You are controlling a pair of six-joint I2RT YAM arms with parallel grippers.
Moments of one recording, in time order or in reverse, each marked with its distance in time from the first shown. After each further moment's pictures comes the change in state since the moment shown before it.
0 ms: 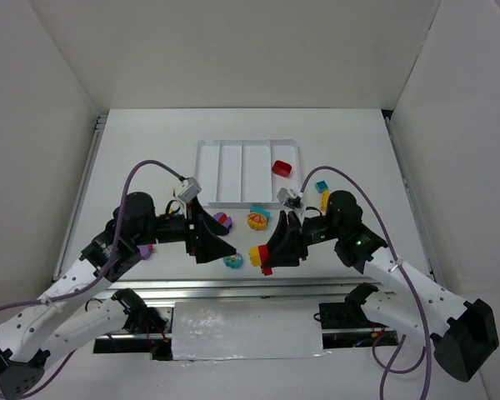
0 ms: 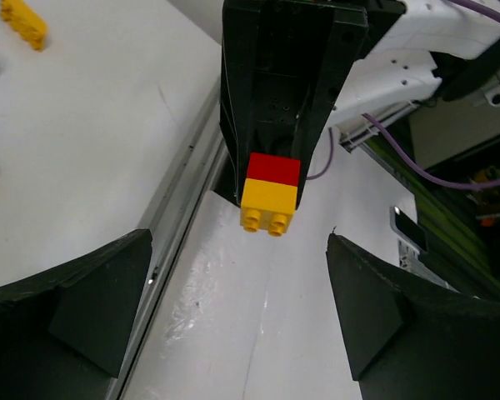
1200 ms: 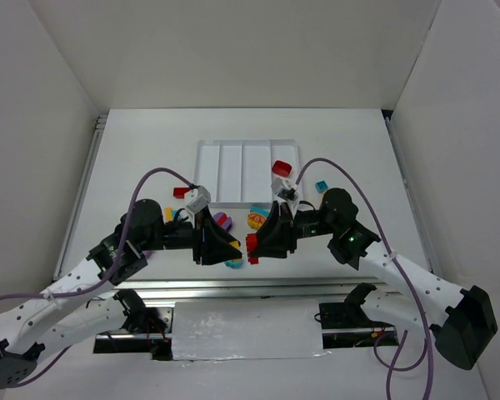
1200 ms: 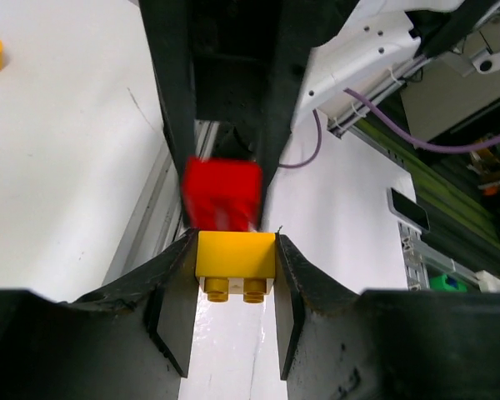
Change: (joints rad) left arm -0.134 0.044 -0.037 0.150 -0.013 0.011; right arm 0.133 0.080 0.072 0.145 0.154 0.058
